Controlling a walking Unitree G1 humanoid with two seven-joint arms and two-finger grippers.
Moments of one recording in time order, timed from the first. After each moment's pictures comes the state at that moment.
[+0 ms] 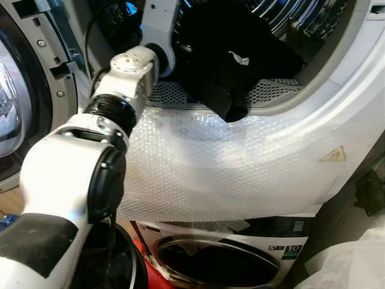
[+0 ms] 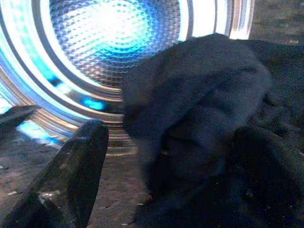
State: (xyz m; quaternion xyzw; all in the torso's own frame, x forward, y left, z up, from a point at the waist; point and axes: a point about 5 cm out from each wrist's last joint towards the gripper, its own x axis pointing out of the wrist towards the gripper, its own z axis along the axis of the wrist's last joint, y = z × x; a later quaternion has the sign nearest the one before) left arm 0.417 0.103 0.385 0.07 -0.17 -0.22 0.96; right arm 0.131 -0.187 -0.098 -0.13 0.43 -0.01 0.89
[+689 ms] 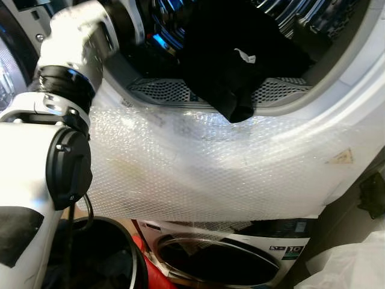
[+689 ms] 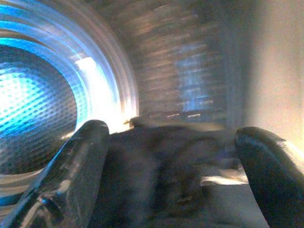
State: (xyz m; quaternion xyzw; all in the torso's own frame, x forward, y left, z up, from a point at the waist) left arm 0.368 0.130 0.446 0.11 -0.26 -0.50 0.82; right arm 0.141 -0.180 -0.098 -0.13 0.45 0.00 0.88
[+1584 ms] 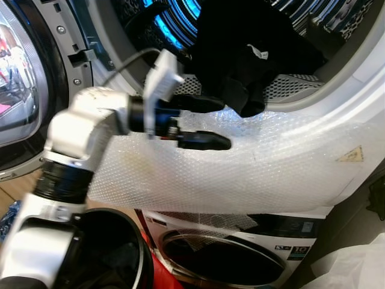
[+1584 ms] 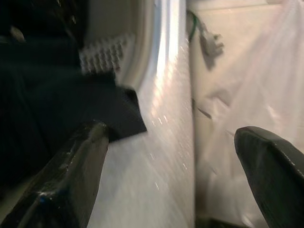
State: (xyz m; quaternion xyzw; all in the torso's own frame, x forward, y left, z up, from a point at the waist) left arm 0.326 0.085 0.324 0.12 -0.10 -0.64 0.75; right arm 0.139 -0.167 -0.100 -0.12 0.45 0.02 0.88
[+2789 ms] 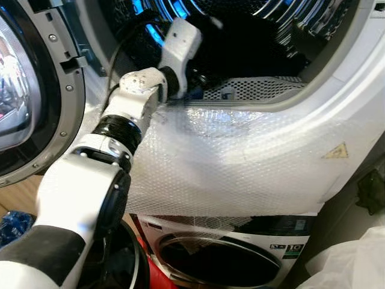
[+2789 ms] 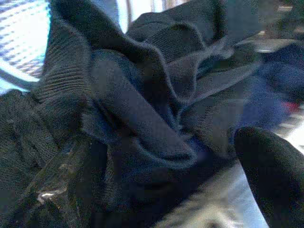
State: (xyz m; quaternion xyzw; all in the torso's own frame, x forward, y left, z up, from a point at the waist) left arm 0.417 0.090 0.352 0.10 -0.16 -0.29 0.94; right arm 0.132 -0.185 -0.097 -0.13 0.42 -0.01 0.90
